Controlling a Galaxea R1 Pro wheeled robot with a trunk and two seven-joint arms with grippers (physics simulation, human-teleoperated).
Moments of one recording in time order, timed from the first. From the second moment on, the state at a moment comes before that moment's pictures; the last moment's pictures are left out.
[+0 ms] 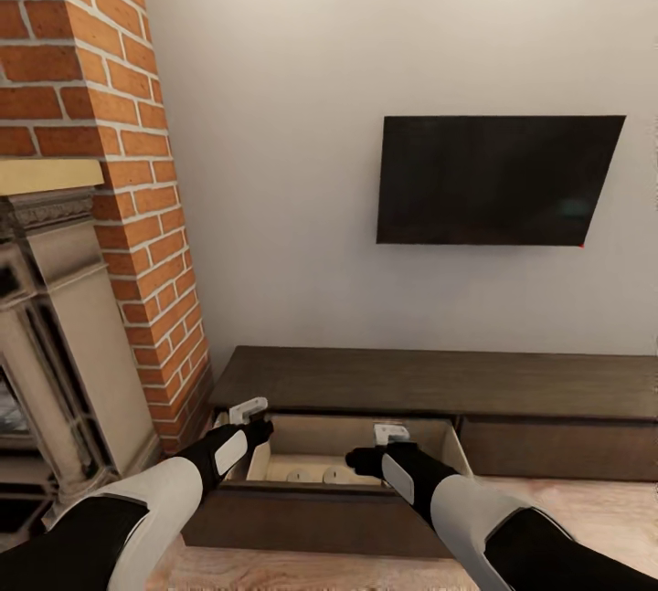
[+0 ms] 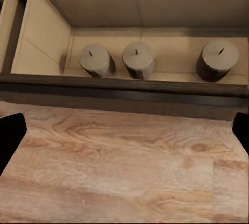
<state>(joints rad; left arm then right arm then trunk) -0.88 -0.08 -0.14 -0.07 0.51 0.13 0.16 -0.83 0.17 0.47 -0.09 -0.56 0.25 -0.04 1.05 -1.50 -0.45</state>
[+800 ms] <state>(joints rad) -0.88 -0.08 -0.14 -0.06 0.51 0.12 0.16 -0.82 0.17 0.47 -0.10 -0.56 0.24 -0.04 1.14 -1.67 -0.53</state>
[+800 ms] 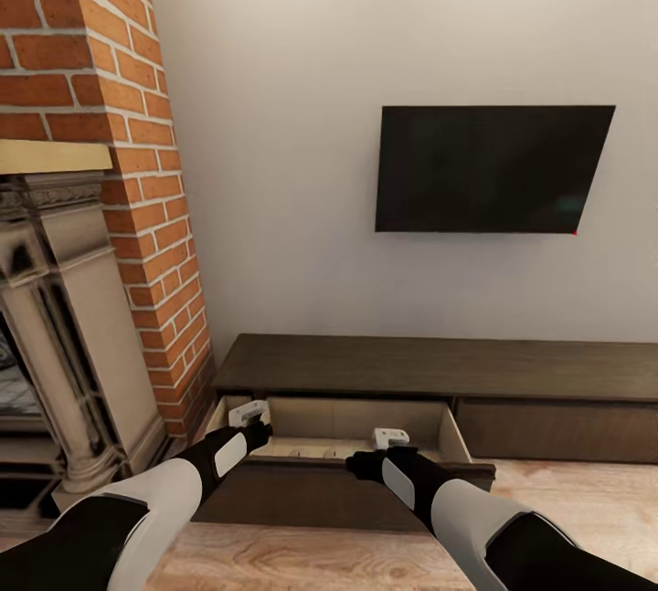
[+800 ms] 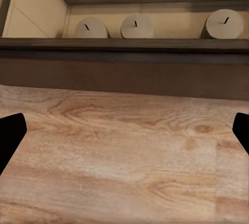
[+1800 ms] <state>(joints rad) -0.88 -0.08 -0.15 0.00 0.51 -0.06 0.15 -0.82 0.17 0.47 -0.09 -0.48 0.13 -0.04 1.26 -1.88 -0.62</state>
